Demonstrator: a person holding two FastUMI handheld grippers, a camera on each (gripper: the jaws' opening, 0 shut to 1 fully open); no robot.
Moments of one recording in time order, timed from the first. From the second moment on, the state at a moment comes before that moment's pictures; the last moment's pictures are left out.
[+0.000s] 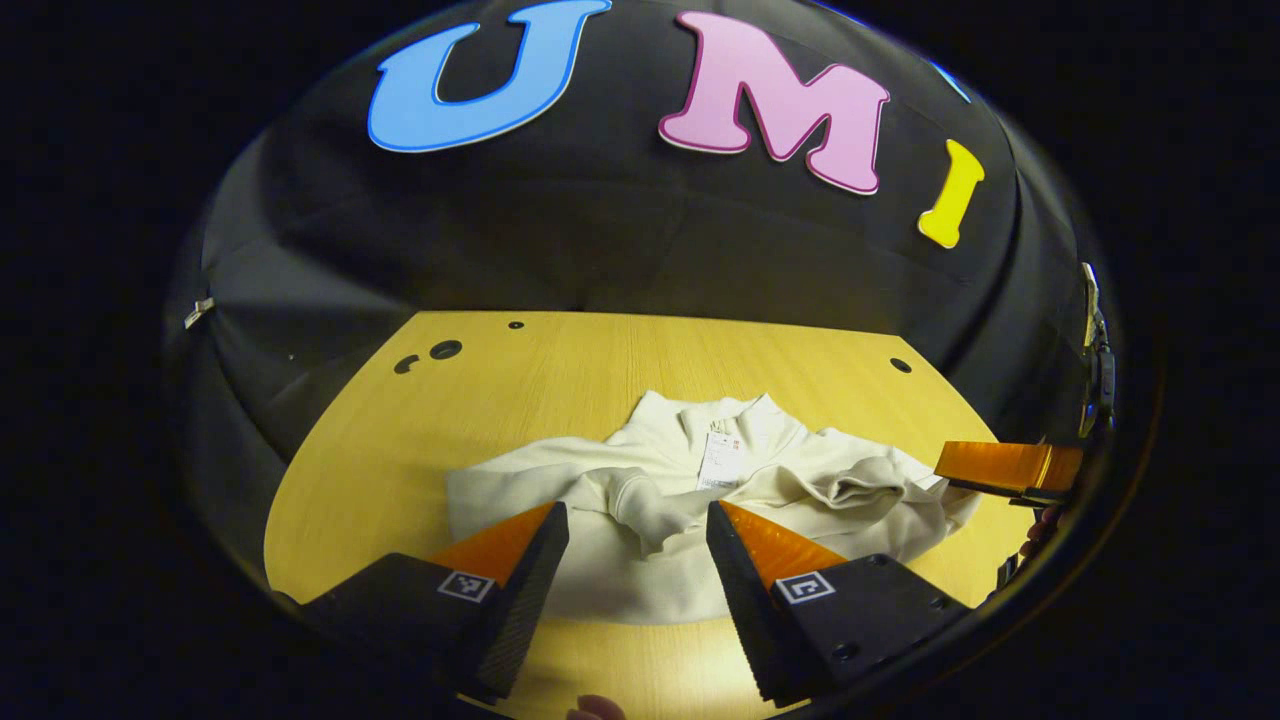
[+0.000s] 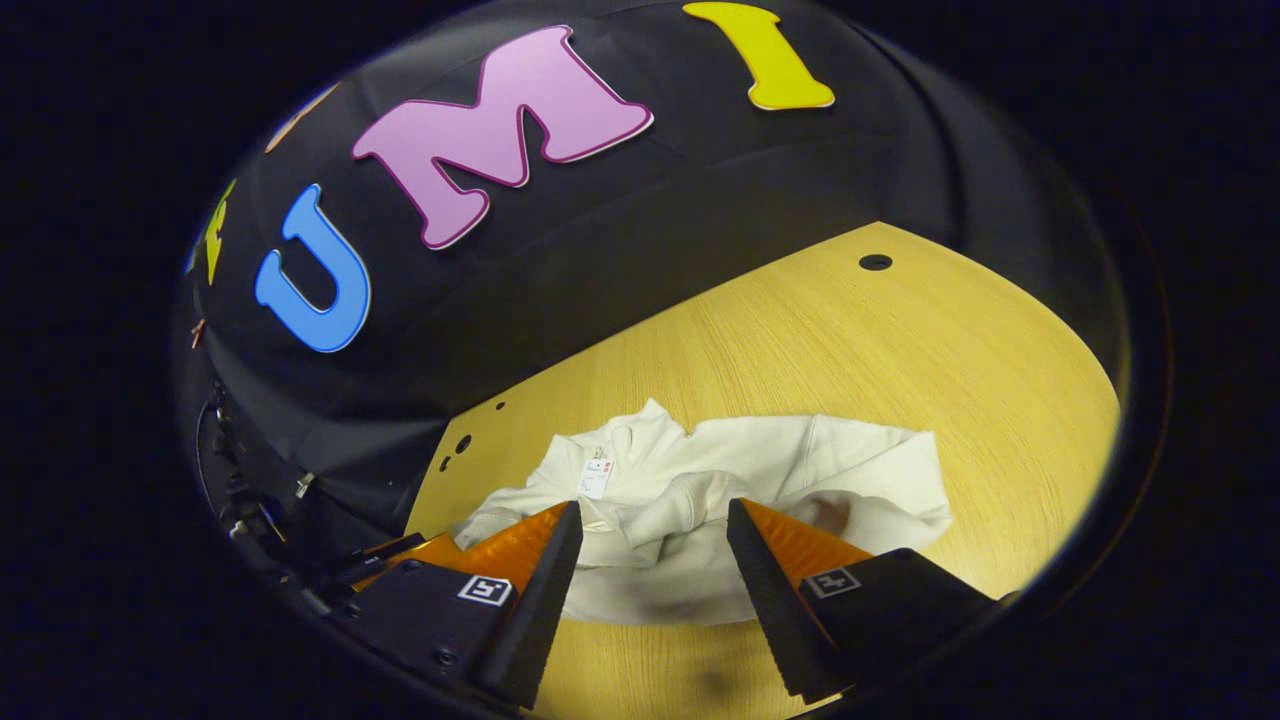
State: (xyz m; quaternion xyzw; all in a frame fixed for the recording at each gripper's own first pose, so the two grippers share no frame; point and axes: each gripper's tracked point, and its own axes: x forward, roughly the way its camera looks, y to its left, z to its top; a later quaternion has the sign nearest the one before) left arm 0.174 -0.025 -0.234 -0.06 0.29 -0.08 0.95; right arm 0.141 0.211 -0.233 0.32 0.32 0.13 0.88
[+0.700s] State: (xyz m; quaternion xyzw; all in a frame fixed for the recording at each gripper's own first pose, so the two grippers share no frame) left arm 0.089 -0.040 -0.192 -0.05 0.25 -0.09 0.96; right arm 0.067 0.173 -0.183 0.27 0.27 0.17 0.91
